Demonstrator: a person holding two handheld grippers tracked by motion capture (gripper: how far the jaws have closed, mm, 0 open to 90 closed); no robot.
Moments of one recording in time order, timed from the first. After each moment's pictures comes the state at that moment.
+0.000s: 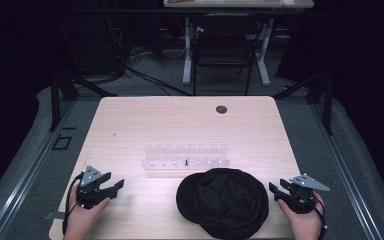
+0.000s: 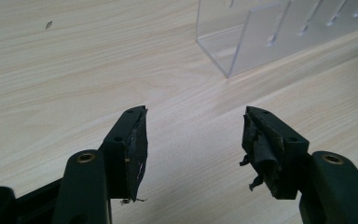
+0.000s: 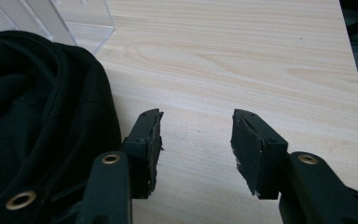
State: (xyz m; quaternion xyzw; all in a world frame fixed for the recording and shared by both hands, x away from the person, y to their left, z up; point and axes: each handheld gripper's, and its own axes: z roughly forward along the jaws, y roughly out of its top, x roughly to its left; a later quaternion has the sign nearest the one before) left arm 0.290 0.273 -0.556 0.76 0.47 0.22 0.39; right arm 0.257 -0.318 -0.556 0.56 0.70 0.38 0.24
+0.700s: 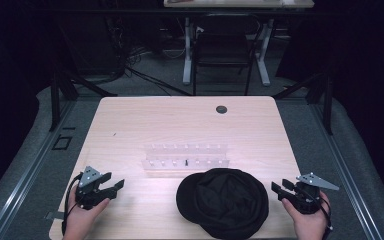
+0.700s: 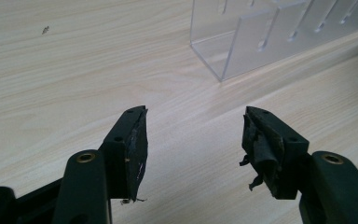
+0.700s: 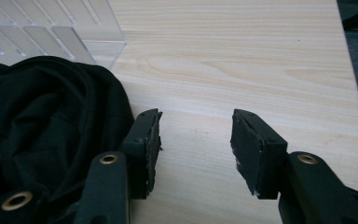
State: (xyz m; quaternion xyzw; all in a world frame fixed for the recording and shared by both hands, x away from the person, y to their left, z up) left arm 0.287 0.274 -0.552 0.76 0.46 0.21 0.40; right arm 0.249 -0.322 -0.535 0.58 0.68 0.40 0.21
